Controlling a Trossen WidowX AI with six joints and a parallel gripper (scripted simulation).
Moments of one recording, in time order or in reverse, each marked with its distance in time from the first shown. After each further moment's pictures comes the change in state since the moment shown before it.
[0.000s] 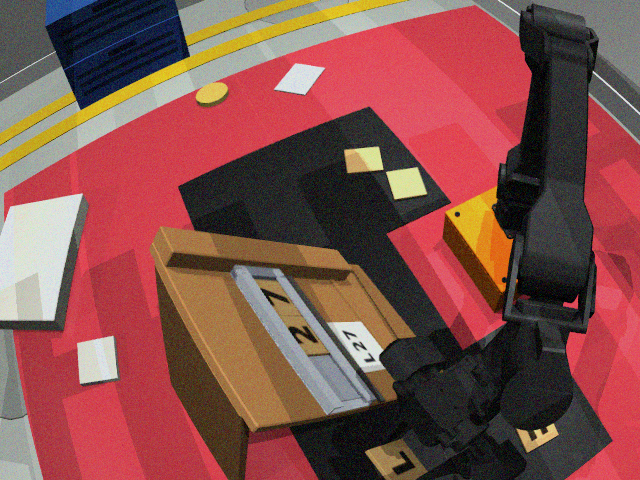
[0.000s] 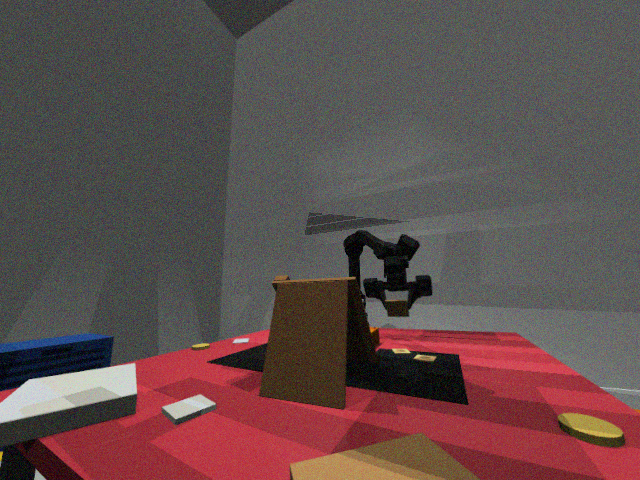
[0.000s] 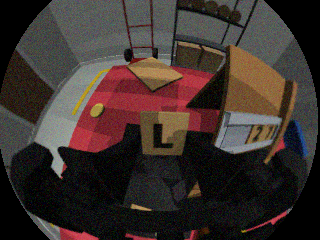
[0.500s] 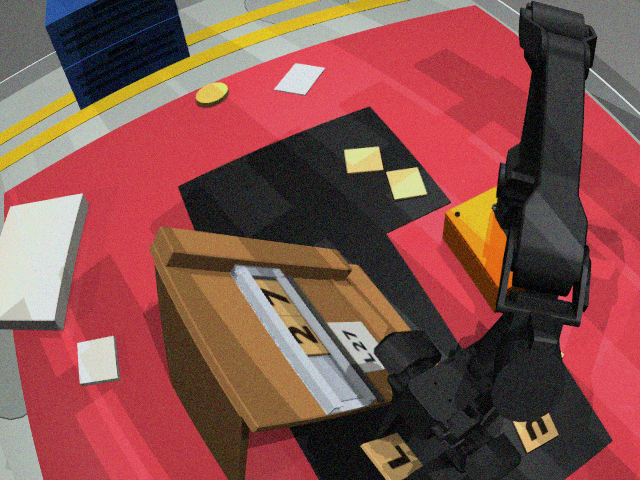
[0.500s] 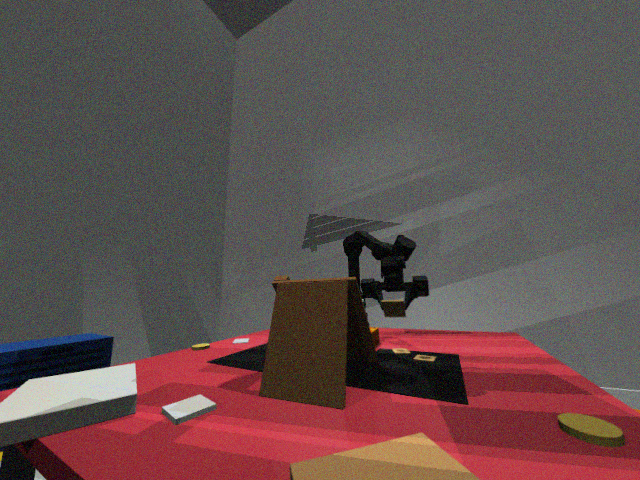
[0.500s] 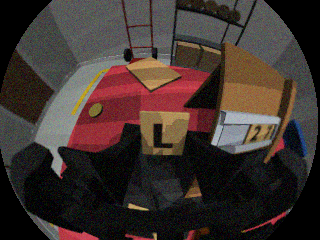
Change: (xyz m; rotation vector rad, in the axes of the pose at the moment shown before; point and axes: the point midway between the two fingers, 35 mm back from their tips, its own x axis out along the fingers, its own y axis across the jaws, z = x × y) arm 0.001 -0.009 -0.001 -0.001 0.000 -0.001
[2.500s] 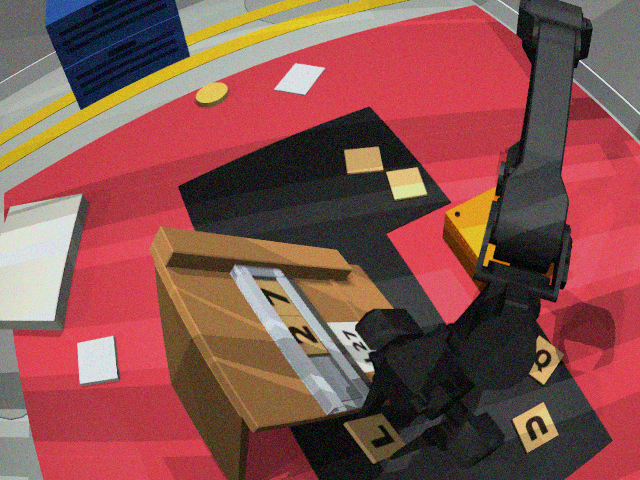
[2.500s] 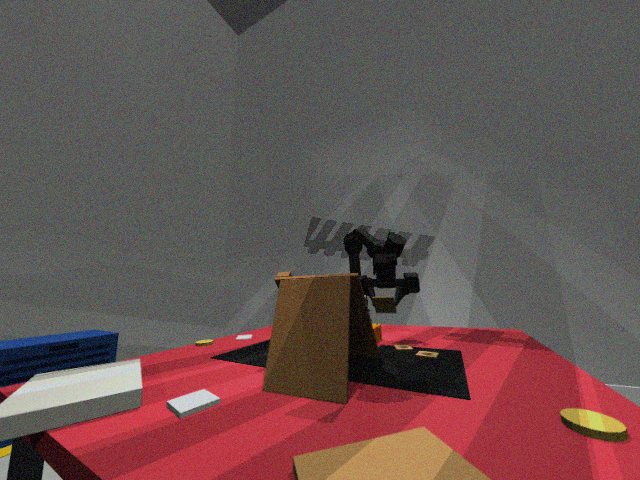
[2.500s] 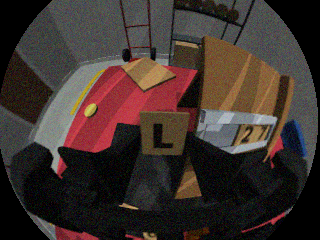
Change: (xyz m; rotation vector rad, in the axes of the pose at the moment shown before) arm 0.000 -0.030 0.000 -0.003 0.000 -0.003
